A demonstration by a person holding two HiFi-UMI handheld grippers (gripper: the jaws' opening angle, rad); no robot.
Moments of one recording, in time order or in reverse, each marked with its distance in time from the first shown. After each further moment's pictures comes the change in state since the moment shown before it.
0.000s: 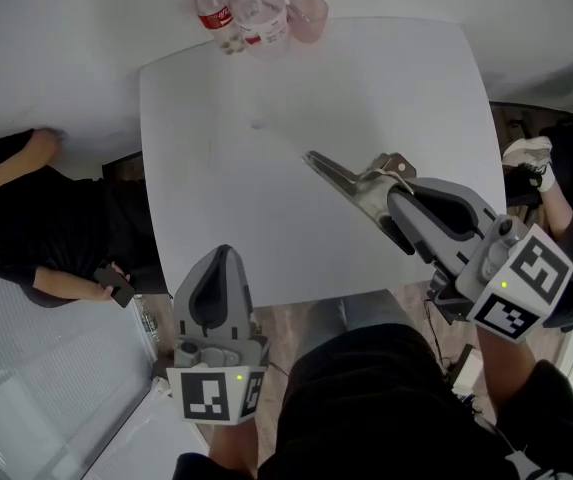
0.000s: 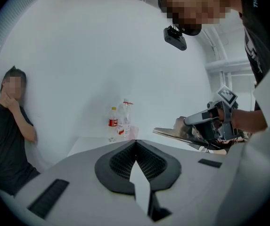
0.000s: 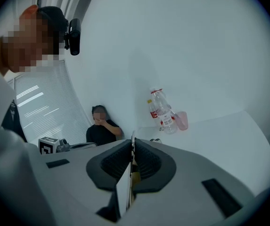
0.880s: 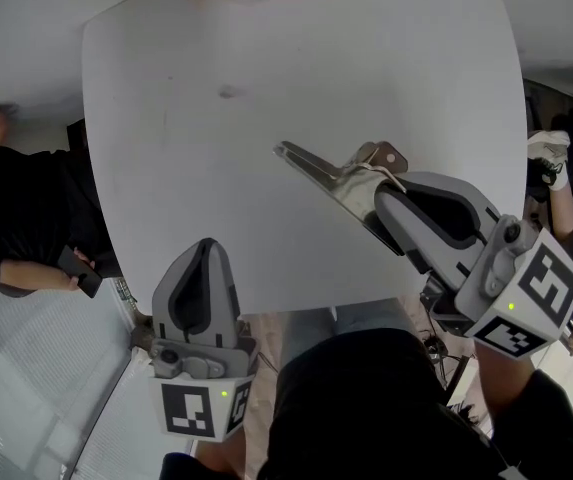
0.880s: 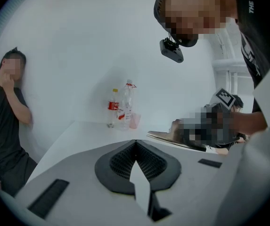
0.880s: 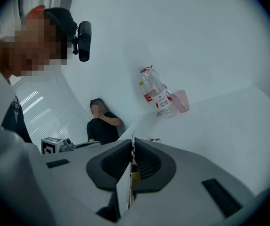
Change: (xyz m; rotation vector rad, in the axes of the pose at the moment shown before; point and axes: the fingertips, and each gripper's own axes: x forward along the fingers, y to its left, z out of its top) left arm 0.025 -0.020 -0.040 -0.033 0.040 0.017; right arm 0.017 -0.028 -0.040 0.055 0.072 0.086
